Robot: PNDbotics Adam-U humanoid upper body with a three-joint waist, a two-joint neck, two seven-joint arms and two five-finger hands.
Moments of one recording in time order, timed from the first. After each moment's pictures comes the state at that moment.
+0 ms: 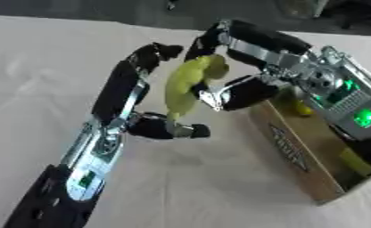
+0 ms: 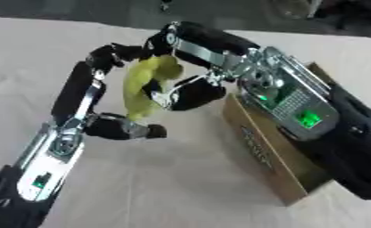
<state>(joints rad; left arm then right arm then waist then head) -0.73 0.05 -0.40 -1.42 -0.81 -0.21 0.22 -0.74 -0.72 0.44 -1.98 0.28 0.23 0.36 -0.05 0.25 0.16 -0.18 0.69</state>
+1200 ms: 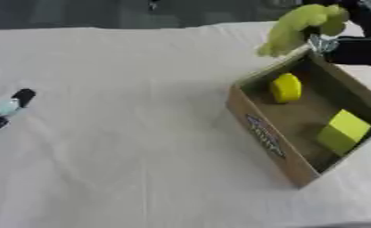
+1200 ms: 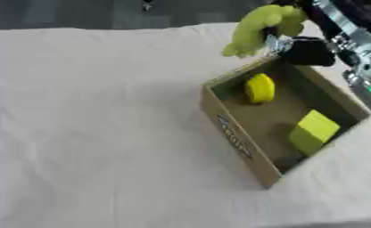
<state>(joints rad) -0.39 0.49 -0.06 -1.65 -0.53 0.06 0.52 -0.19 -0.95 -0.03 -1.98 -0.07 0.24 -0.13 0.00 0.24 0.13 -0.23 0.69</state>
